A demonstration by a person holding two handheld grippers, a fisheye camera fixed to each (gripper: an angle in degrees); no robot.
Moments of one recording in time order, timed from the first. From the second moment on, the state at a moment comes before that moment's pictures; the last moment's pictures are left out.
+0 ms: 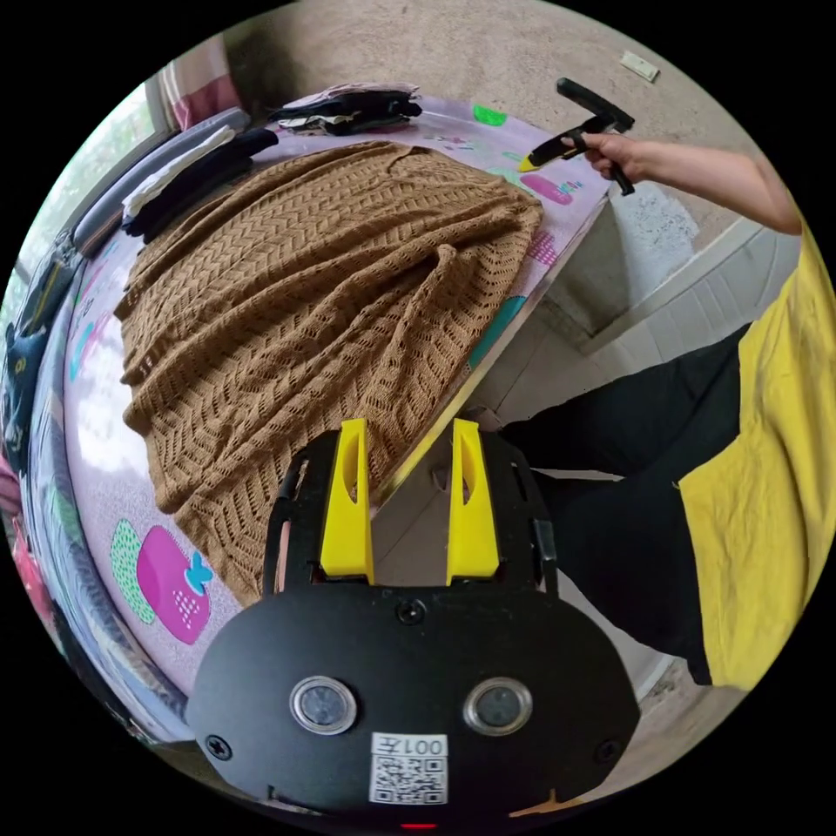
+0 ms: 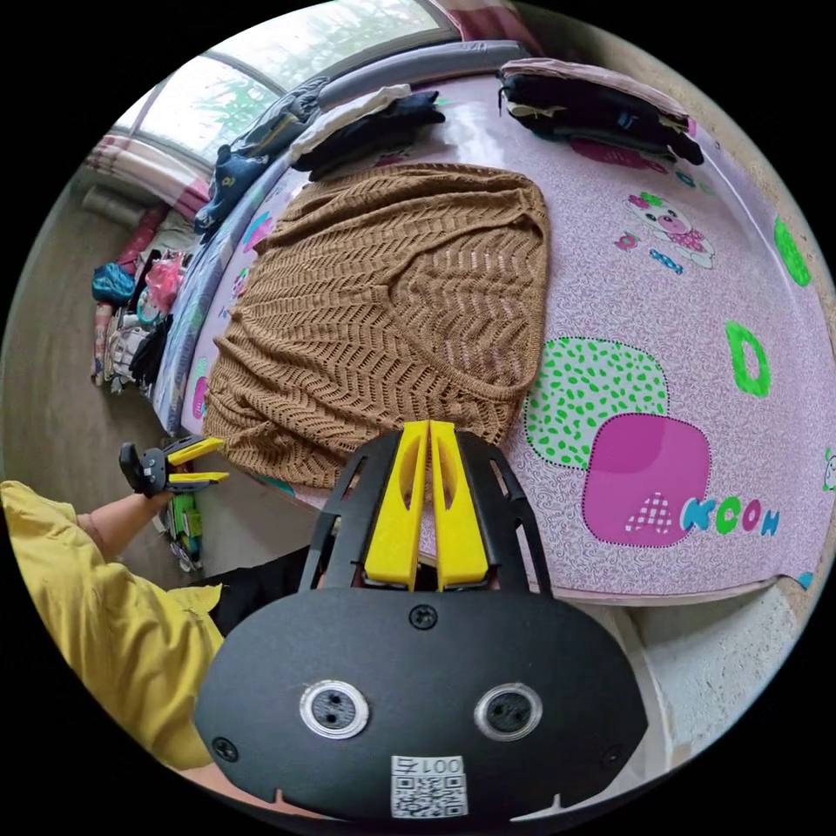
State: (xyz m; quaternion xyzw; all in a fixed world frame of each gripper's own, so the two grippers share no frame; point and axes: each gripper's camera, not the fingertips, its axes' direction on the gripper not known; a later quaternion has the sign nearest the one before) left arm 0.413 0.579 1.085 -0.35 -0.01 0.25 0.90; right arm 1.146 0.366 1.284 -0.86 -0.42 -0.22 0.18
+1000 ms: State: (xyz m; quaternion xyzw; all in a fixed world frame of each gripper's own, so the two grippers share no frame) left arm 0.384 0.621 1.077 -0.52 0.30 0.03 0.80; right arm 1.199 0.440 1.217 -0.84 -0.46 -0.27 0.12
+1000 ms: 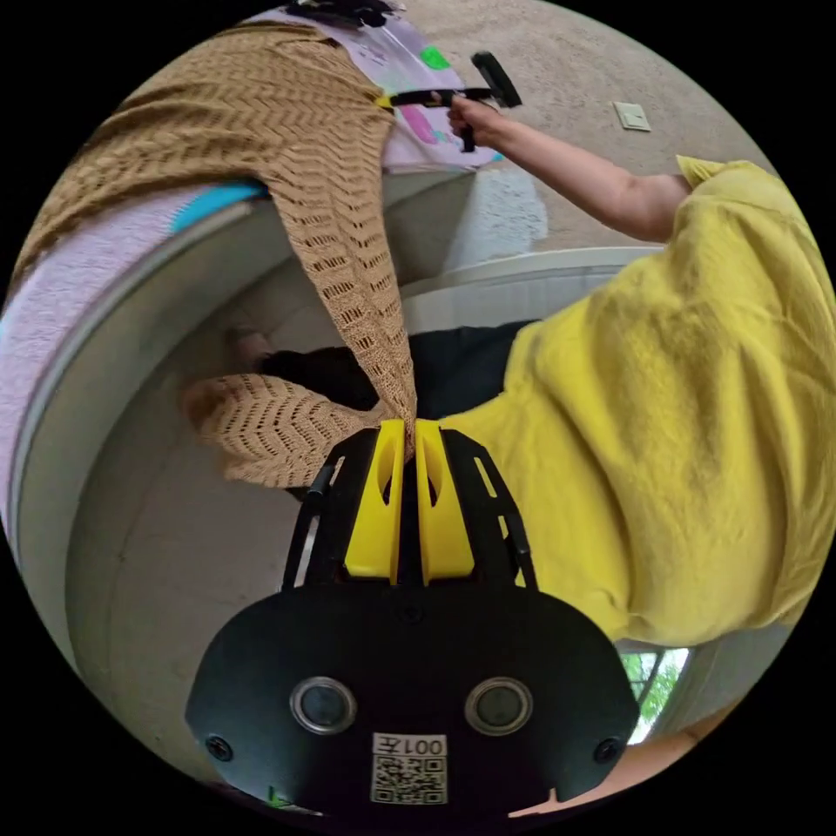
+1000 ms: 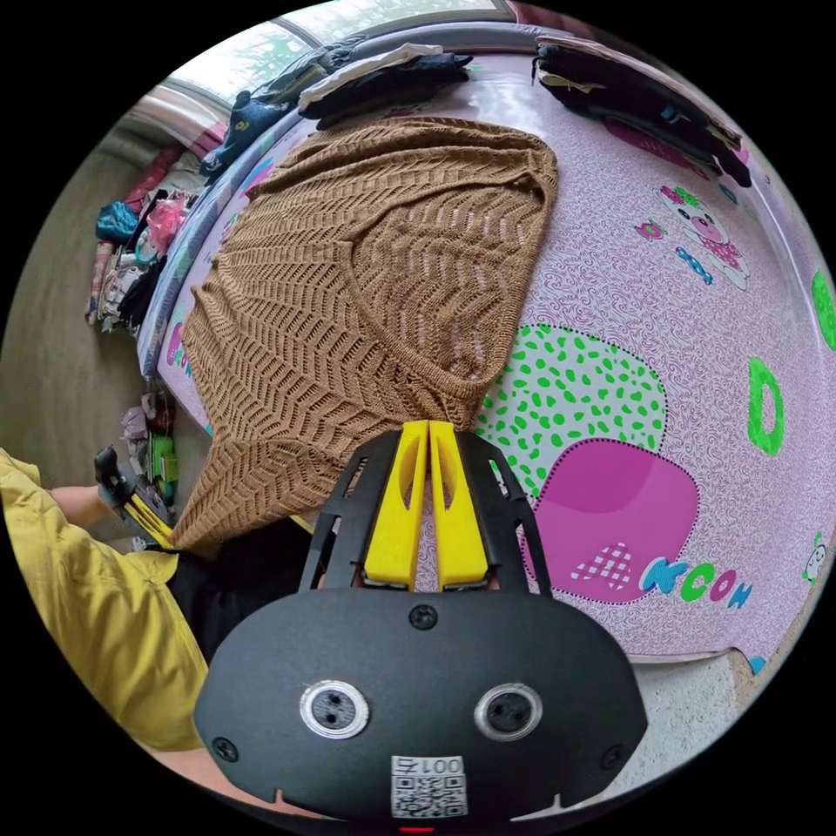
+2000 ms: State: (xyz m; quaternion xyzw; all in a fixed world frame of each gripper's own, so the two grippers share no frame) left arm 0.238 0.464 0.894 -0.34 -0.11 -0.14 0.92; right arm 1.087 0.289 1.016 -0.67 -0.73 -0.10 0.05
